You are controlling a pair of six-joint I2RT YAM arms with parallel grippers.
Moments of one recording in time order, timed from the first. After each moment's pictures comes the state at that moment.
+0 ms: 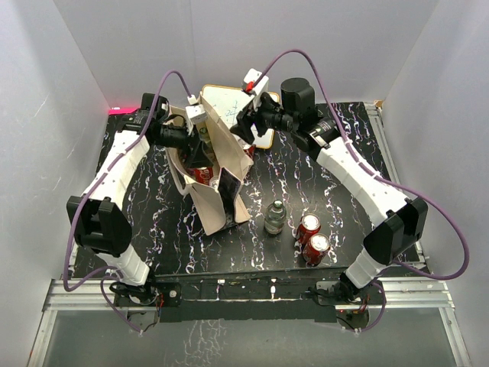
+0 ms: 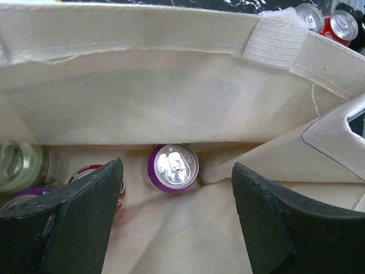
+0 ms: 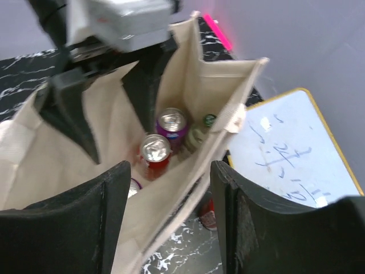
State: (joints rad) left arm -0.16 1.64 1.60 -0.94 0.96 0.64; right arm 0.59 1.62 1.73 -0.33 -0.46 -0.27
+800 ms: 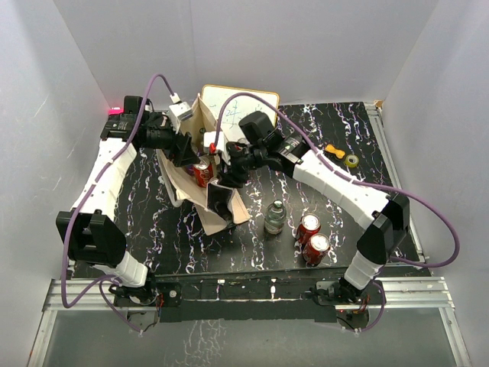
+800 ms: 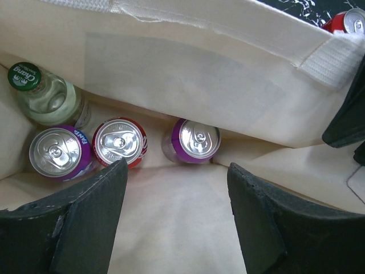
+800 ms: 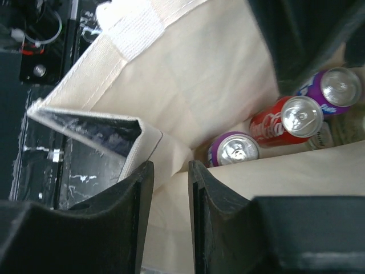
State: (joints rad) left arm -0.10 1.56 1.55 -0.92 0.84 0.57; right arm 0.79 1.67 1.67 -0.69 -0.65 -0.53
